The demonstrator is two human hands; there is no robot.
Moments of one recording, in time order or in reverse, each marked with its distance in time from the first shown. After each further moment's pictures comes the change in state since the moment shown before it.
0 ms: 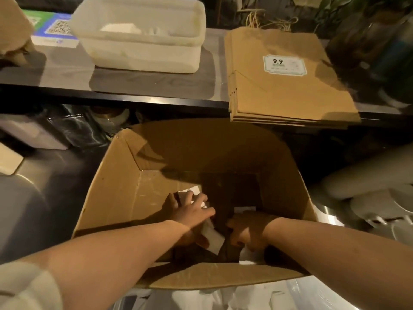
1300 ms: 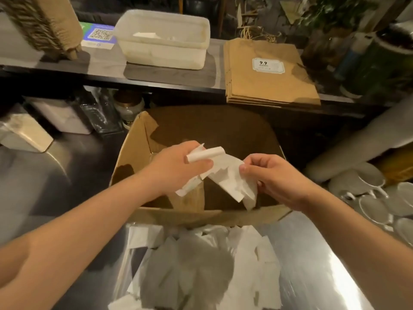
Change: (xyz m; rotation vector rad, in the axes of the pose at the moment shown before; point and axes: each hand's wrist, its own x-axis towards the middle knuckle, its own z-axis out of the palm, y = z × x) left_hand -0.205 0.051 -0.105 -0.782 0.523 0.004; right_hand -0.179 -0.088 -0.057 1.536 0.886 0.148
